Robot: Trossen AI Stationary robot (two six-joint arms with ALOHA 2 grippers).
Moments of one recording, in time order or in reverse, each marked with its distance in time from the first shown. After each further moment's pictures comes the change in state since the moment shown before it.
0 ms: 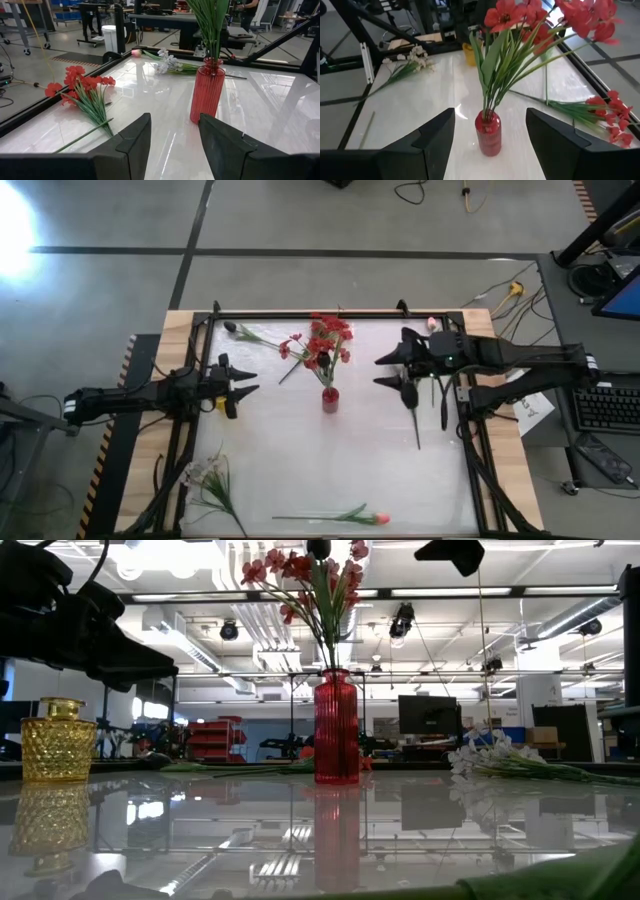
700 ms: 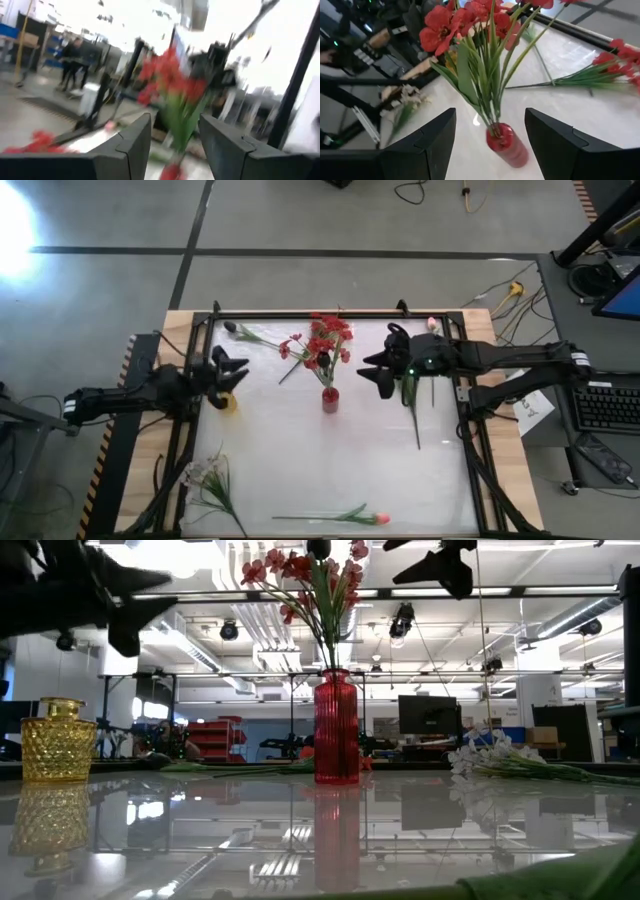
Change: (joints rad) left arm 0.000 0.003 0.000 0.465 -0.001 -0.269; right arm 0.000 0.125 -0.002 0.122 0.114 0.442
